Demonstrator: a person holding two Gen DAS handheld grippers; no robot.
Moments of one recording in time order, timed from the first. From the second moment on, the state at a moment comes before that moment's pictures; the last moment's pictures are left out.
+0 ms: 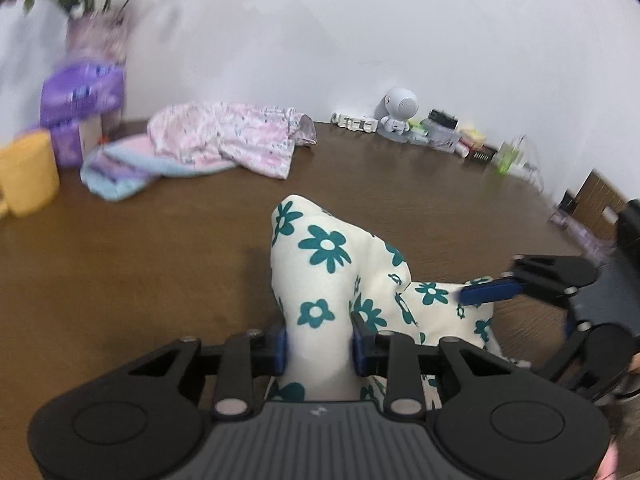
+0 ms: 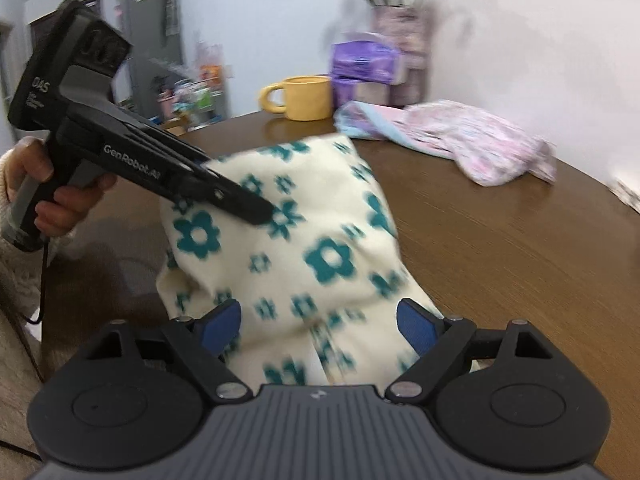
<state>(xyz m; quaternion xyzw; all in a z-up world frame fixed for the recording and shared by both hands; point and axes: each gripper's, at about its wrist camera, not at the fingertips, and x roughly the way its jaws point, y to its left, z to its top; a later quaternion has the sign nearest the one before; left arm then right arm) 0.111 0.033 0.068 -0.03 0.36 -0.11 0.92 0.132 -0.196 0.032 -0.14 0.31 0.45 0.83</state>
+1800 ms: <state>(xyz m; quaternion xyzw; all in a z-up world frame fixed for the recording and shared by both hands) 0.010 -0.189 0.014 0.46 0.20 -0.23 0.84 0.075 -0.345 0.017 0.05 0.33 0.30 0.90</state>
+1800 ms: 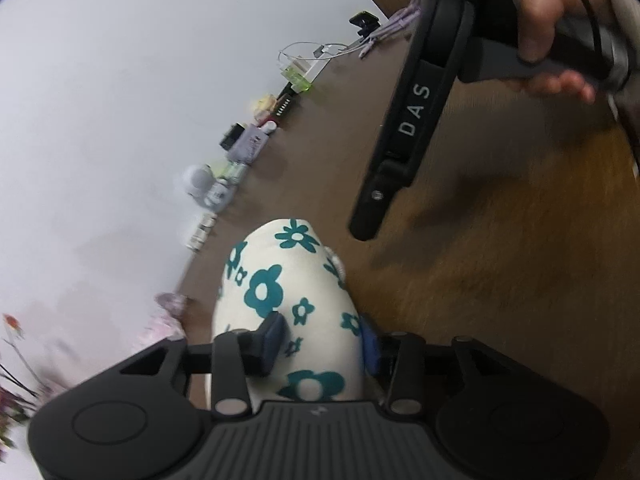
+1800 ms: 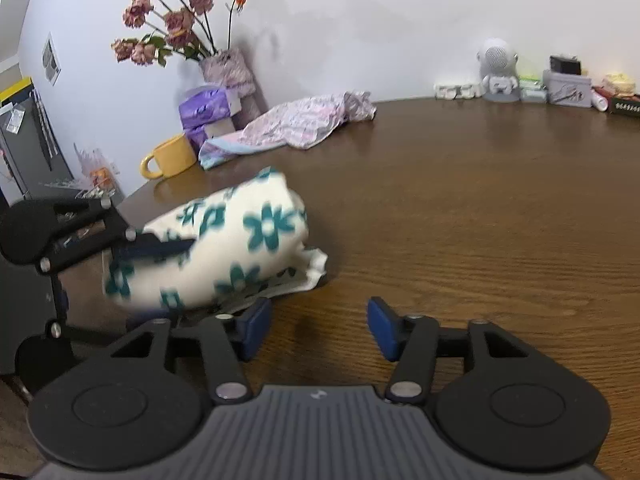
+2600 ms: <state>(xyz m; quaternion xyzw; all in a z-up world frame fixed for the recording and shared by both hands) 0.082 -0.064 0.063 0.02 0.38 -0.21 0.90 0.162 -0.304 0.018 0.13 0.38 0.37 0.84</state>
